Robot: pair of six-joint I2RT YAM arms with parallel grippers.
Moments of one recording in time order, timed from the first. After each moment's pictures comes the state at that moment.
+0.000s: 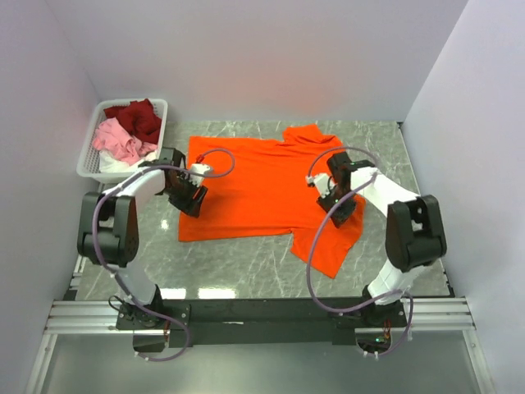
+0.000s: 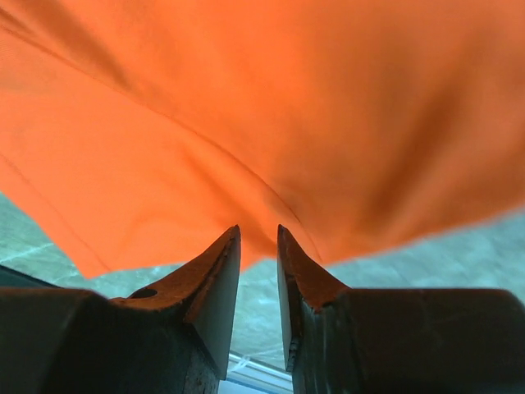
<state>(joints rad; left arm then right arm) -0.12 1.70 1.13 -0.68 0.34 0.49 0.23 1.66 1.15 -0.94 -0.08 -0.51</state>
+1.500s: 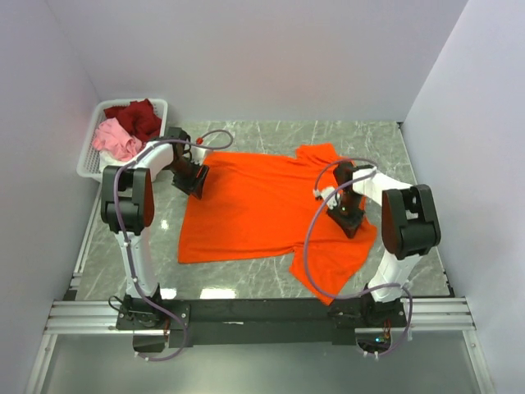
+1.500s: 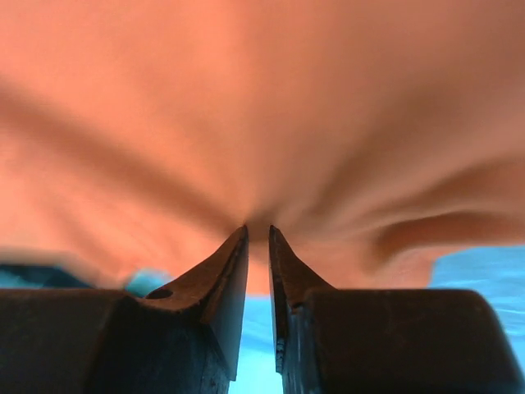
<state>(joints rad) -0.10 2.08 1.58 -0.85 0.29 0.35 0.16 1.80 1.11 -0.95 -0.02 -0.60</state>
